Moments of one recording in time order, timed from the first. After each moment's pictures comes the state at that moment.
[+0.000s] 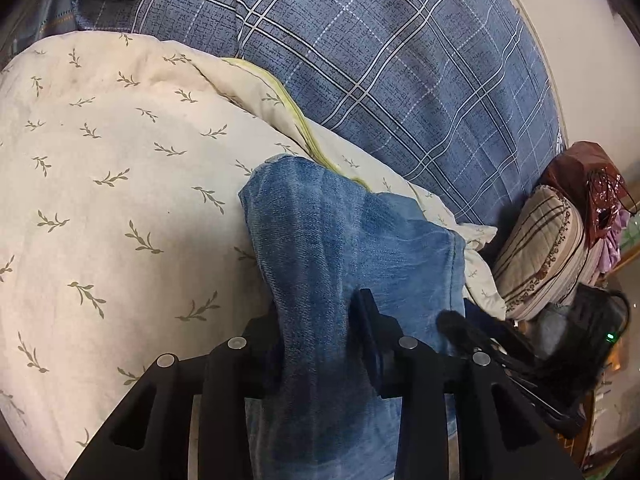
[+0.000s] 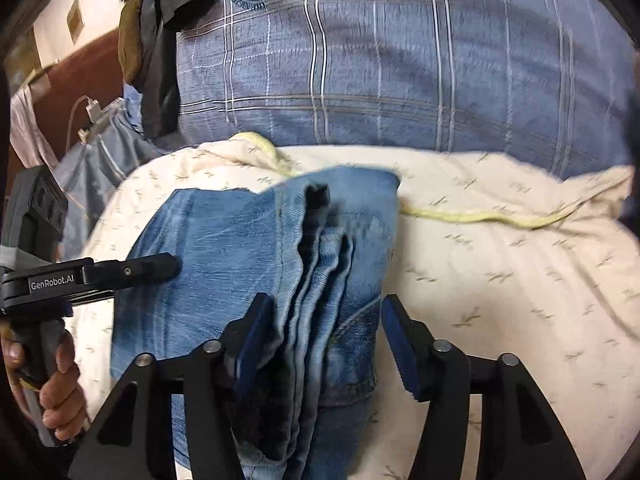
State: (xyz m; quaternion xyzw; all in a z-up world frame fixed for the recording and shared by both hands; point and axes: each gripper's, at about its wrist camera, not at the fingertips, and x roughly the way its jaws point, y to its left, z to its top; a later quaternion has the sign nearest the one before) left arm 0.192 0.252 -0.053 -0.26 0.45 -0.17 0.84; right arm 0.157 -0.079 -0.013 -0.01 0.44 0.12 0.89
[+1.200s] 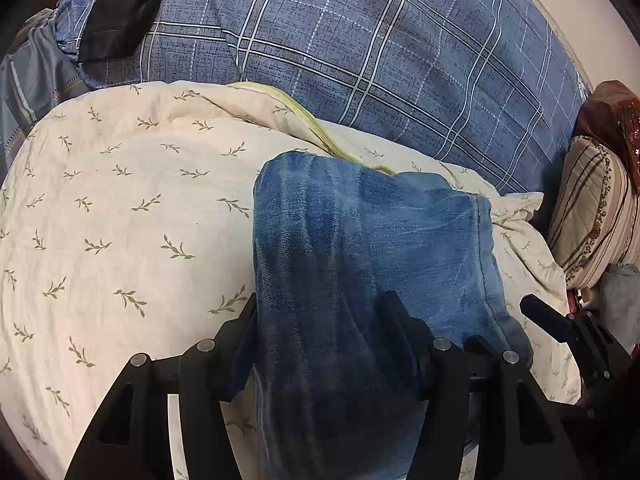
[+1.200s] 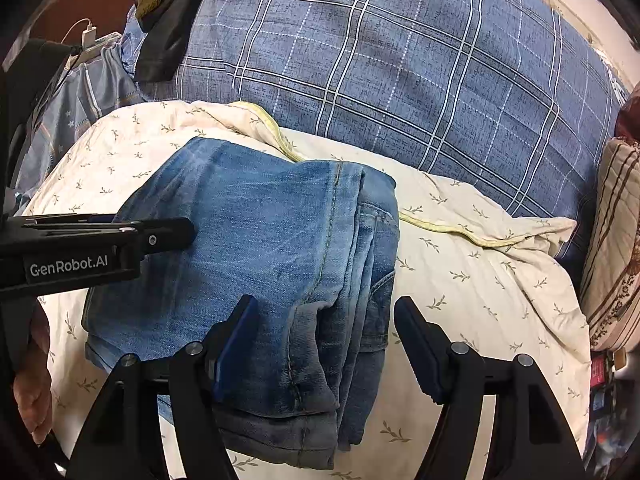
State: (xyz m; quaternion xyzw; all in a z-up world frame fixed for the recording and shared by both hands) left arm 0.171 0.218 -0.035 -0.14 0.45 -0.10 0.87; right arm 0.120 -0.022 -0.008 -0.13 0.44 0.05 0.89
